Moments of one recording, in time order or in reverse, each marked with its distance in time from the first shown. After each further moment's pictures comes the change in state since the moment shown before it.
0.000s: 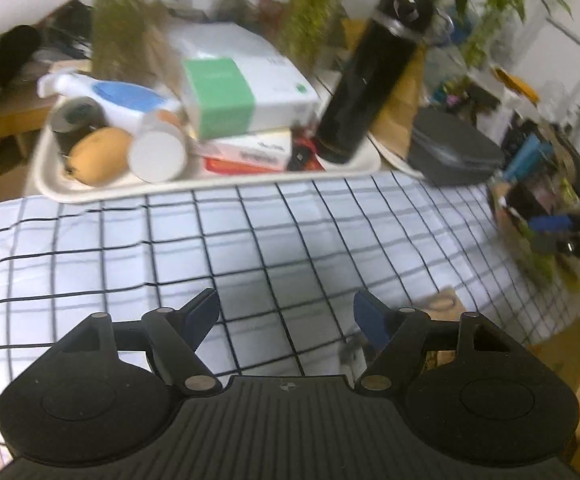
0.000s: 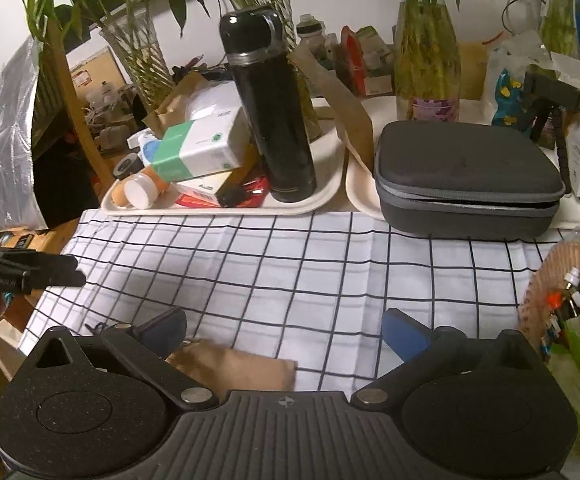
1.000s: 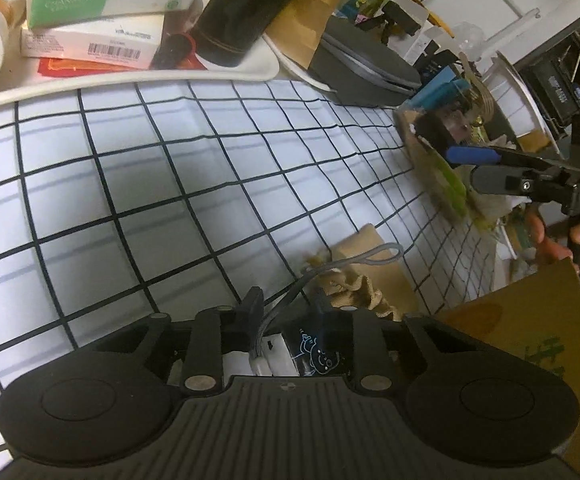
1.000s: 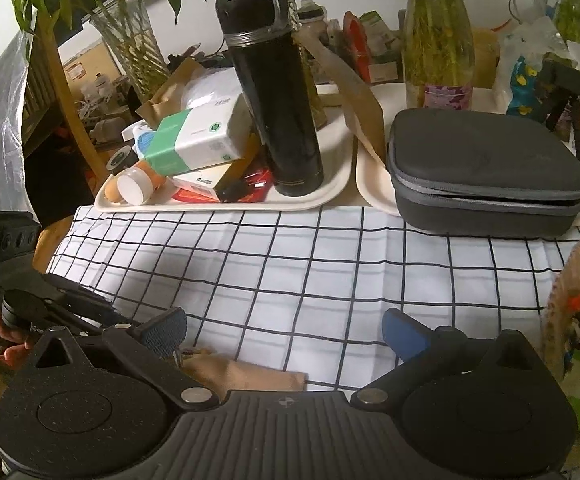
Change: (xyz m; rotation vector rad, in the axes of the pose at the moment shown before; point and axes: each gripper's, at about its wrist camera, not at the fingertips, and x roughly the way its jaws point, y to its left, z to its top) left arm 0.094 -0.001 -0.003 0.033 0.236 -0.434; right arm 0.026 0.006 0.010 0.012 0.035 0.008
